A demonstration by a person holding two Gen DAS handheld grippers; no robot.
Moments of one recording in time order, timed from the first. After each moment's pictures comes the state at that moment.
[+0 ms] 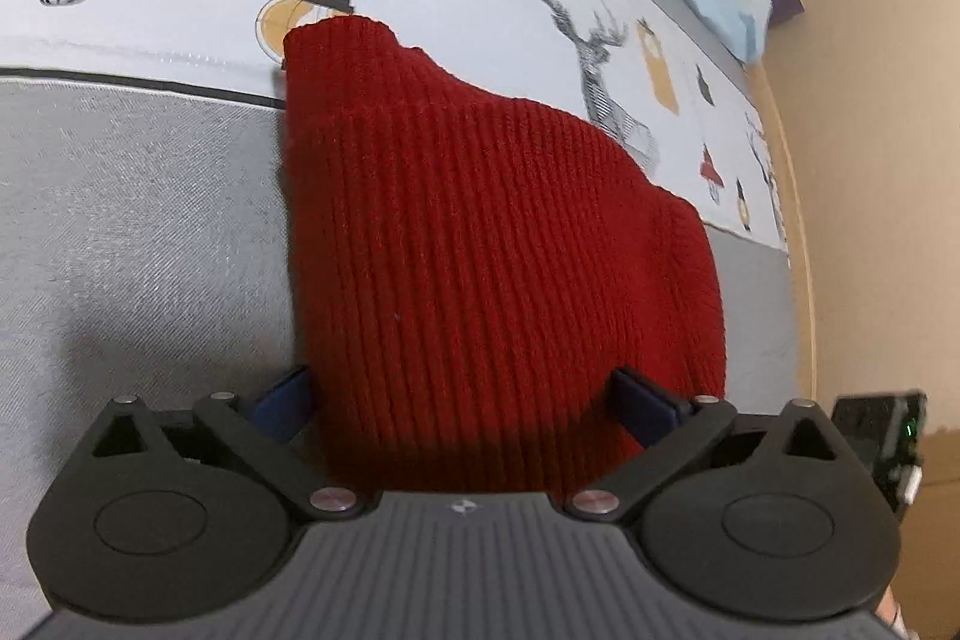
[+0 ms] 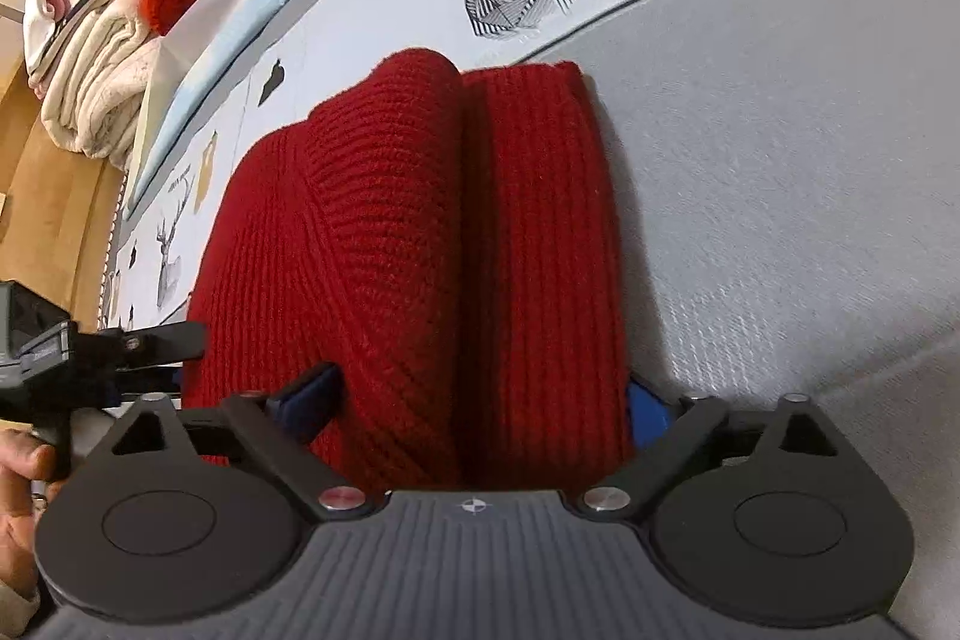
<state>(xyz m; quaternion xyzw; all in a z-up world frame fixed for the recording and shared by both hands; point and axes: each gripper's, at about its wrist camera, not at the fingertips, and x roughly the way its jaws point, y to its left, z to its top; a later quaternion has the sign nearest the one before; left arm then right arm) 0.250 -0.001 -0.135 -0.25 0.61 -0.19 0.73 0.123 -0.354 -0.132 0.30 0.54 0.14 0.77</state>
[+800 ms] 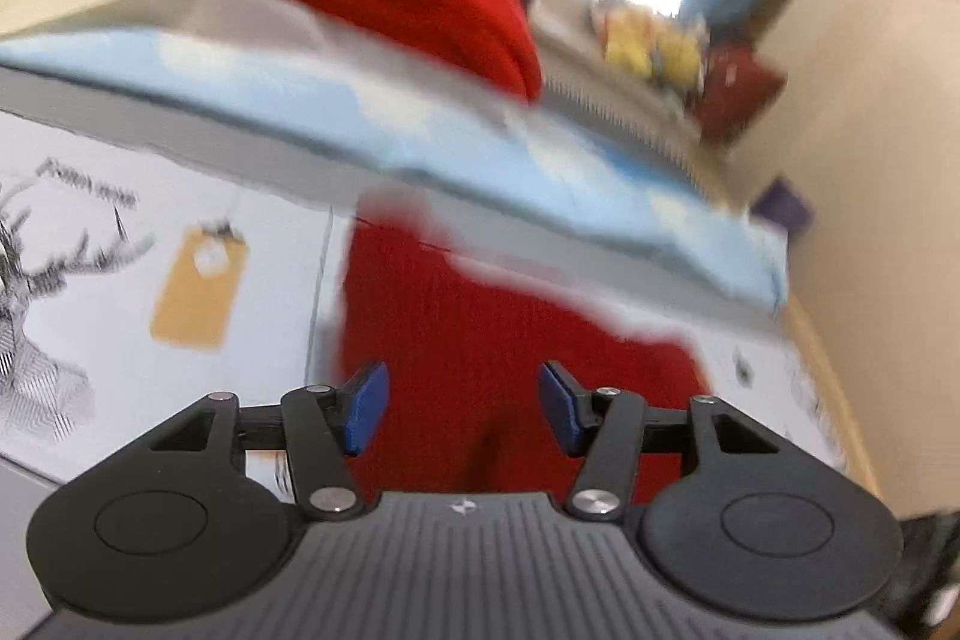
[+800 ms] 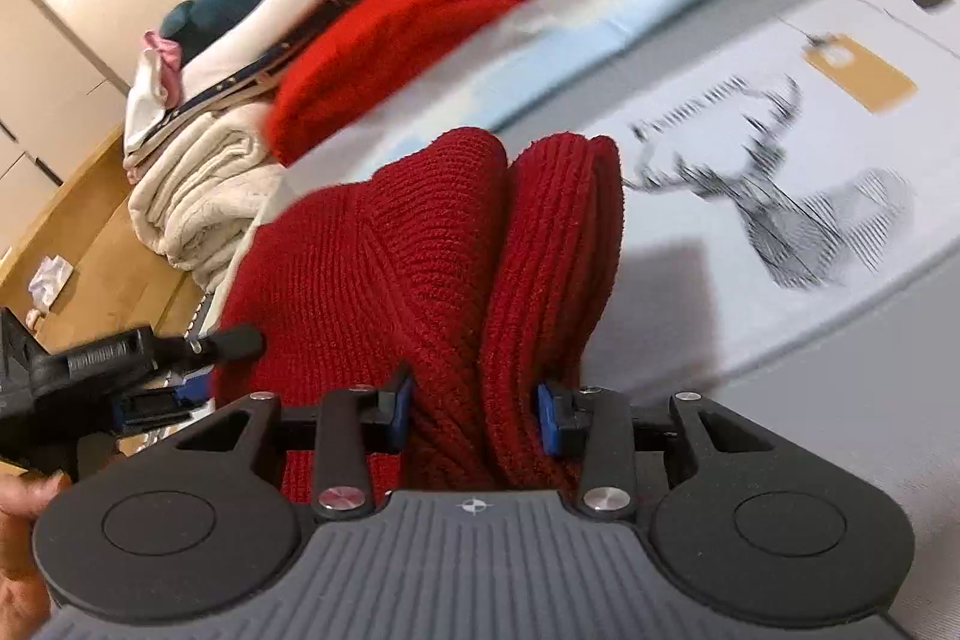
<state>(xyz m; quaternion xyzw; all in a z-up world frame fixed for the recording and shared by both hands) 0.290 0.128 0.001 -0.21 0.36 -0.09 0.90 0.193 -0.236 -0.065 0.29 0.35 0.16 0.87</state>
